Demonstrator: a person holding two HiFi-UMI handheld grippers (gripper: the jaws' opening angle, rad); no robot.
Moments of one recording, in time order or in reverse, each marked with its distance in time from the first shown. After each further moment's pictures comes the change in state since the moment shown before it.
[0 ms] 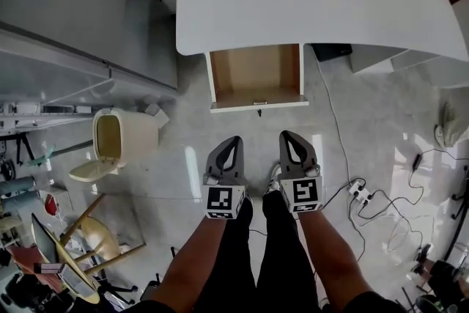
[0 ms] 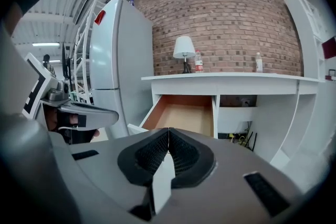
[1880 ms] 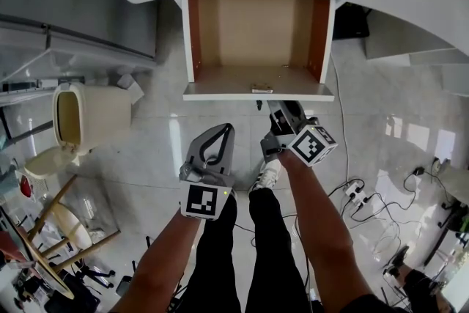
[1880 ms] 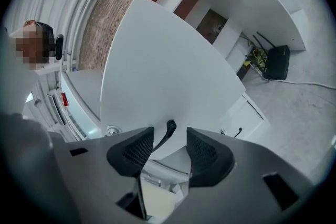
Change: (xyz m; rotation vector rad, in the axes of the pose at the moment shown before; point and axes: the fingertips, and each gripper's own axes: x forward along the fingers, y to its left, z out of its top) left arm 0.067 0.019 -0.104 0.157 0.014 -0.082; right arm 0.158 -0.047 -0.128 0.922 -0.157 0.292
